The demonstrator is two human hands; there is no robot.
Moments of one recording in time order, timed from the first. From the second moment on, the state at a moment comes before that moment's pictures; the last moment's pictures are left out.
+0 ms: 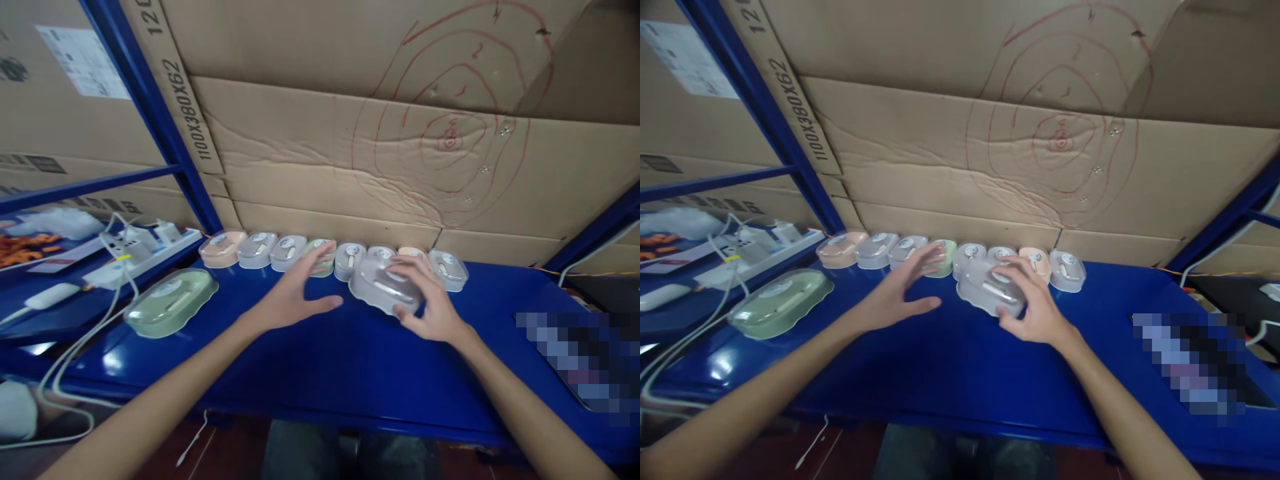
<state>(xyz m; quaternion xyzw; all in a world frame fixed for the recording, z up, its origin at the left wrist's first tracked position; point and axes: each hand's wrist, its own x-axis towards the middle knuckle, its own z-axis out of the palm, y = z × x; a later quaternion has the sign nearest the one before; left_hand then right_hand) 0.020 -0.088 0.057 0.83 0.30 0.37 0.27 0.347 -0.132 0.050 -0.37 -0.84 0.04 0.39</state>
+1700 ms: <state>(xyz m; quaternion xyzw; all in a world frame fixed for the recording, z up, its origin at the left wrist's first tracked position) 0.043 -0.062 0.020 0.92 0.26 0.16 0.26 0.387 -0.116 0.034 -0.44 -0.83 0.14 0.30</state>
